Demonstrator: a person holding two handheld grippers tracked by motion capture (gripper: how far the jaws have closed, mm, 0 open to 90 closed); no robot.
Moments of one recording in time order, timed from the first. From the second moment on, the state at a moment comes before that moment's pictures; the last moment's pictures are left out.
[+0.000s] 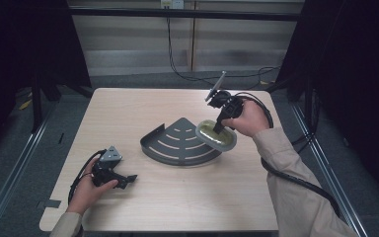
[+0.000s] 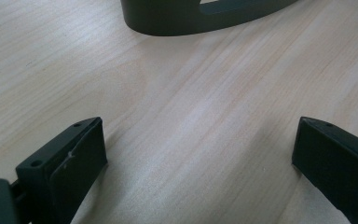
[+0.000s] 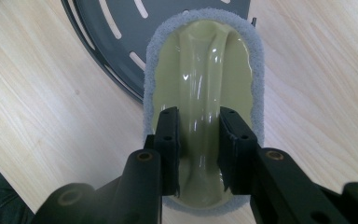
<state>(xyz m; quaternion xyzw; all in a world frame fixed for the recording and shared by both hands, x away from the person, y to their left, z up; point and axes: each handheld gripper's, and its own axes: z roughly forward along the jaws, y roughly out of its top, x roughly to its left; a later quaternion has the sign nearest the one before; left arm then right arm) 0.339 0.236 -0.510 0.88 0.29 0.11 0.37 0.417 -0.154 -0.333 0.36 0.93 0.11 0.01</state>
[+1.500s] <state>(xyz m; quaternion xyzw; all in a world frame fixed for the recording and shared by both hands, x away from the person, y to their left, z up) 0.338 0.236 -0.510 0.88 0.29 0.11 0.37 0.444 -0.127 -0.345 0.37 0.92 0.11 0.02</state>
